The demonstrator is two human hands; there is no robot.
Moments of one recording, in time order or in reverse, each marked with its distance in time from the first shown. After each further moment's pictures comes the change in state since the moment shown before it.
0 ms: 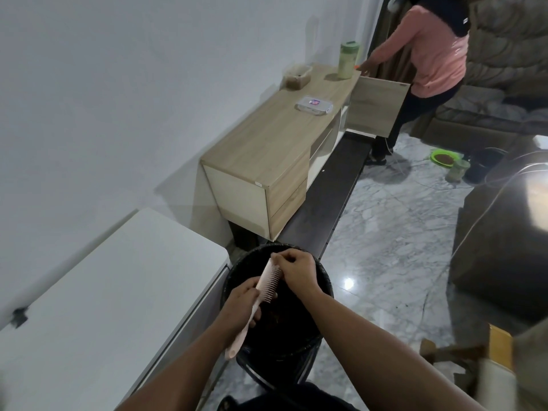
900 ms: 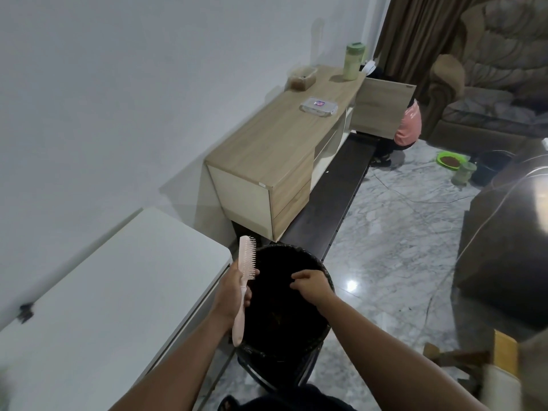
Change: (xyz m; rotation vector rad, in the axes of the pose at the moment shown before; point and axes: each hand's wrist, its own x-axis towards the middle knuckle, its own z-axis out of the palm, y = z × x) left_hand 0.013 0.016 -0.015 -0.214 0.172 0.013; right_hand 0.004 0.042 -0.028 -0.068 -0.140 0.377
